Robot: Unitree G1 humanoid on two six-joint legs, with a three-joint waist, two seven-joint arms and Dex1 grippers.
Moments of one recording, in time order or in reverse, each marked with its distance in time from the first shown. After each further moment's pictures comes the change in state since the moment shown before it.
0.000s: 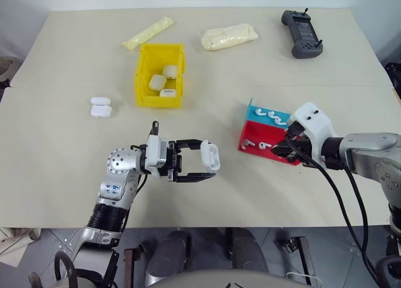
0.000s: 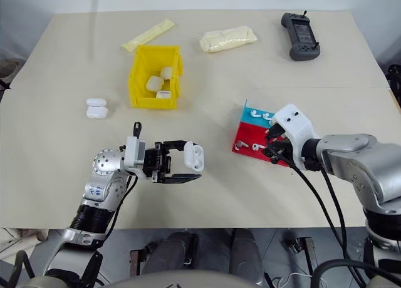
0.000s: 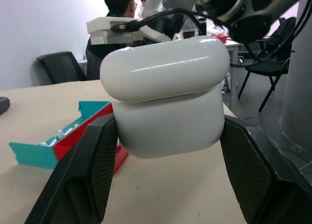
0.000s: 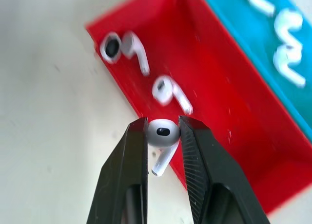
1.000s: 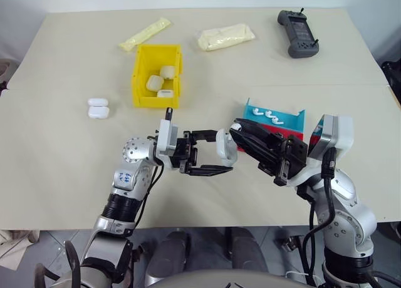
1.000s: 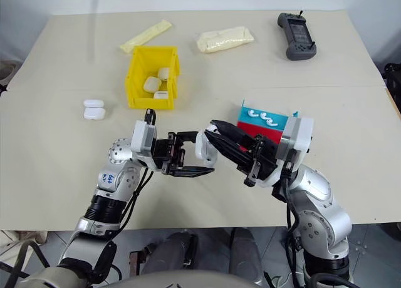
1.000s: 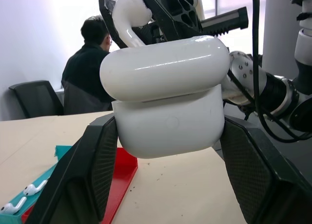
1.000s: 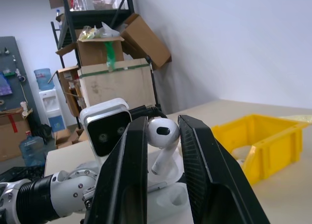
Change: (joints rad) left arm -0.096 -0.096 -0.014 0.000 -0.054 0.118 -0.025; right arm 0.318 0.536 0.011 -0.076 0.145 -0.938 0.189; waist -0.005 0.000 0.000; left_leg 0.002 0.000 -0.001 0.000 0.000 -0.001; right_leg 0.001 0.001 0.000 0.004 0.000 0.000
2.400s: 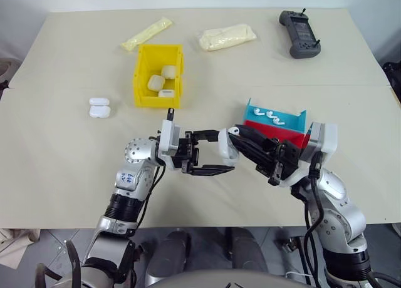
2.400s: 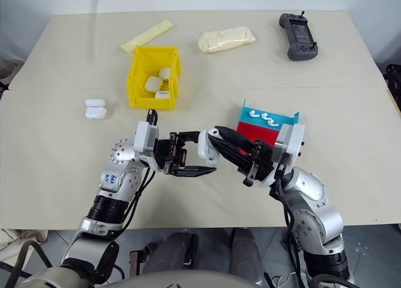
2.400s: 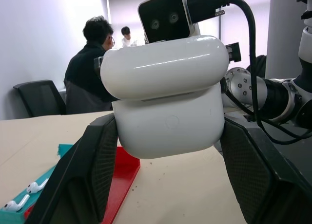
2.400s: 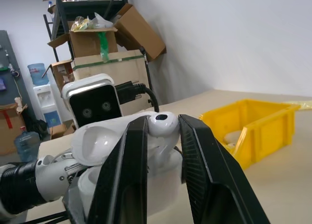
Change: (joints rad) left arm -0.001 -0.023 0.006 0.014 0.017 -0.015 0.001; right arm 0.029 -0.067 0.061 0.097 -0.003 -0.122 0.021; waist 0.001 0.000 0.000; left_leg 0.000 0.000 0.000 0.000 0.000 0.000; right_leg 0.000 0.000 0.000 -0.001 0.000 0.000
